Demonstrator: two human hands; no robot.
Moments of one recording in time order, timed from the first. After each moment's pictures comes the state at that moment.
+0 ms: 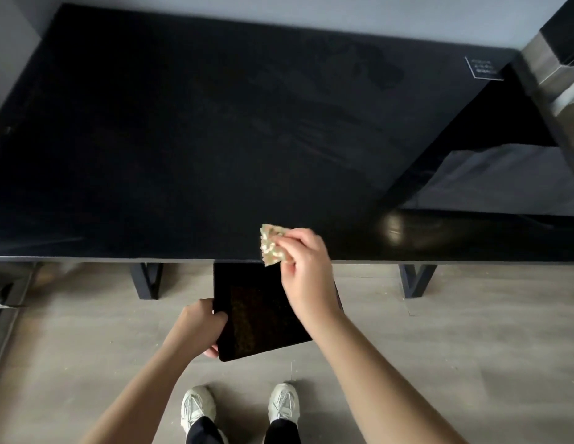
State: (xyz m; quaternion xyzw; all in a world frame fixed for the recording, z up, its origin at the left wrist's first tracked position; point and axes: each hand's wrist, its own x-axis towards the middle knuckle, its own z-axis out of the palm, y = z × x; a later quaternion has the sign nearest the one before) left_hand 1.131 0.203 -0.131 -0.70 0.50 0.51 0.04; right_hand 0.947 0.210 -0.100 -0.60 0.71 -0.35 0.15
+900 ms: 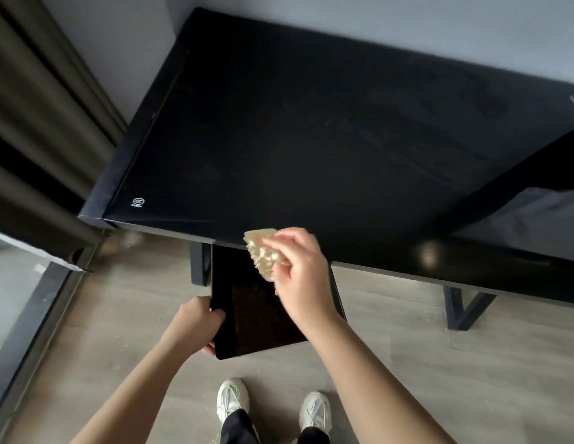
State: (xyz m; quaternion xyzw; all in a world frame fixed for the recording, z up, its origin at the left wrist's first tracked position) left_hand 1.299 0.193 -0.127 -0.74 0.44 0.51 -0.02; right_hand 1.121 0.176 -0.081 -0.65 0.61 -0.39 0.22
